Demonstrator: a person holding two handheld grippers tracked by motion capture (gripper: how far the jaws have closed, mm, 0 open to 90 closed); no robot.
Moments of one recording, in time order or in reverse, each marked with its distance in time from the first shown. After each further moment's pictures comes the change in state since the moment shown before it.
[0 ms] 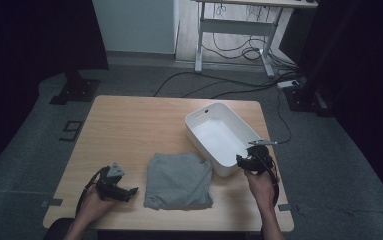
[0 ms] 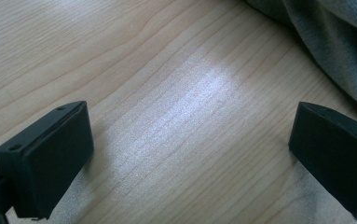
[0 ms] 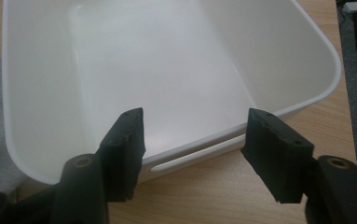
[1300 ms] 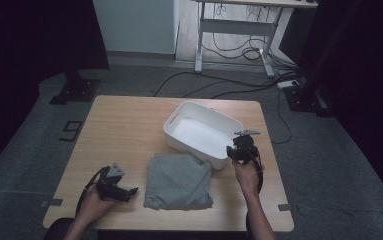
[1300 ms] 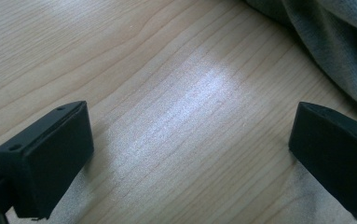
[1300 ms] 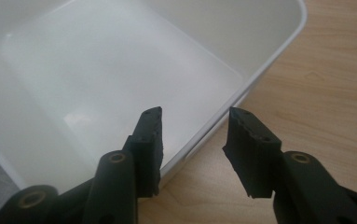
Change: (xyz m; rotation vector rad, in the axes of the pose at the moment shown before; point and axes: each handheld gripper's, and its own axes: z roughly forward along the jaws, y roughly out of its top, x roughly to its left) left arm 0.000 0.000 0.000 0.000 -0.001 0.001; right arm 0.025 0.030 0.039 0.009 0.007 -0.017
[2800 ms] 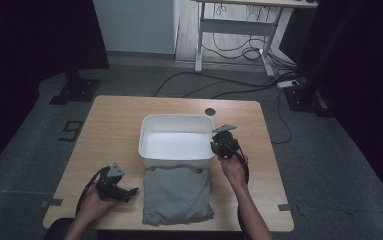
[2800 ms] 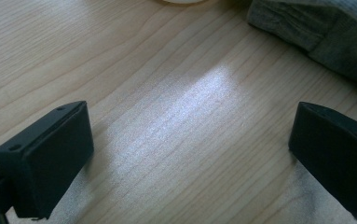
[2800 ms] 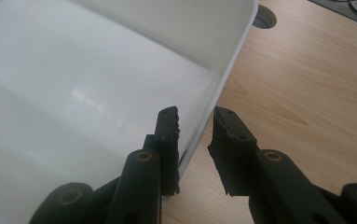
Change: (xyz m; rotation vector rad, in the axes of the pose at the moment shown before) left arm 0.000 0.000 0.000 -0.003 -0.002 0.000; right arm 0.045 0.022 0.021 -0.016 0.085 -0.238
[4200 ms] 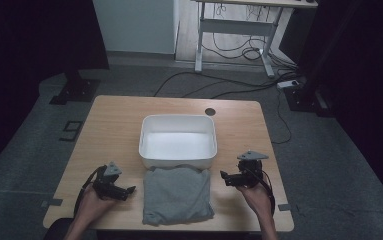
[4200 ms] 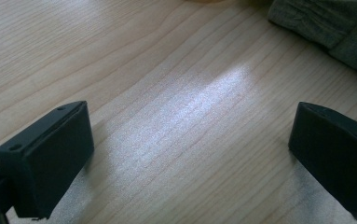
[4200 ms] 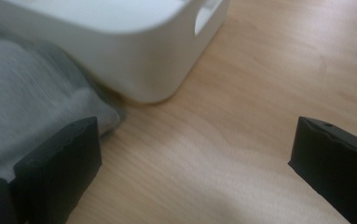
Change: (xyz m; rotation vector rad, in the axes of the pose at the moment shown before) left arm 0.009 -0.003 -0.003 -0.001 0.018 -0.021; right arm -0.018 -0.095 -0.058 -0.079 0.135 0.076
